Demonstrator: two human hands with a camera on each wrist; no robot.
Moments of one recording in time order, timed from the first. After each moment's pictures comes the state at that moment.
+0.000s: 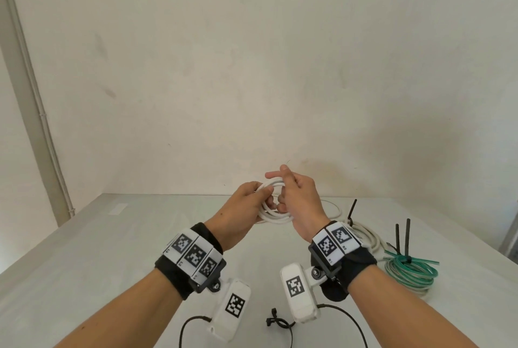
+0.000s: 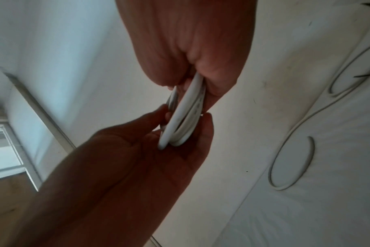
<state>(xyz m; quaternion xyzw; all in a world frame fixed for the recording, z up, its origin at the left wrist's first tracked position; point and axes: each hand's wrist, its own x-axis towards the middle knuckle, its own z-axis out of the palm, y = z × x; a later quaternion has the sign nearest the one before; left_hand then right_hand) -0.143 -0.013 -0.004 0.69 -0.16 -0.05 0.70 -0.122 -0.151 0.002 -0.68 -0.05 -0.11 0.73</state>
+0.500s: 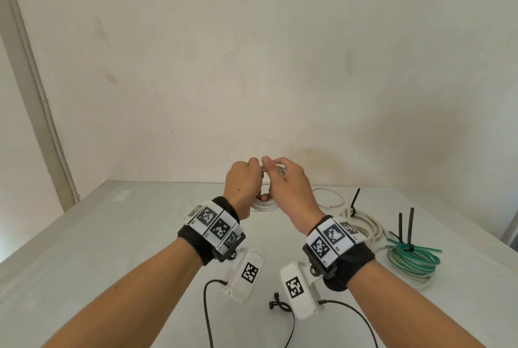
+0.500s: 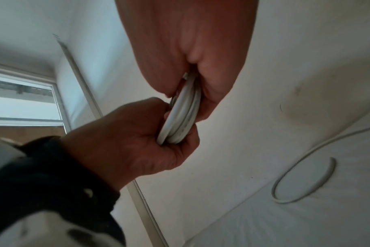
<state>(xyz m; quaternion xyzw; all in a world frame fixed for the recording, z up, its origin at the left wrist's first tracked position) -0.125 -0.028 0.010 0.73 0.04 0.11 0.67 -0.135 -0.135 0.000 -0.78 -0.12 -0.18 0.59</state>
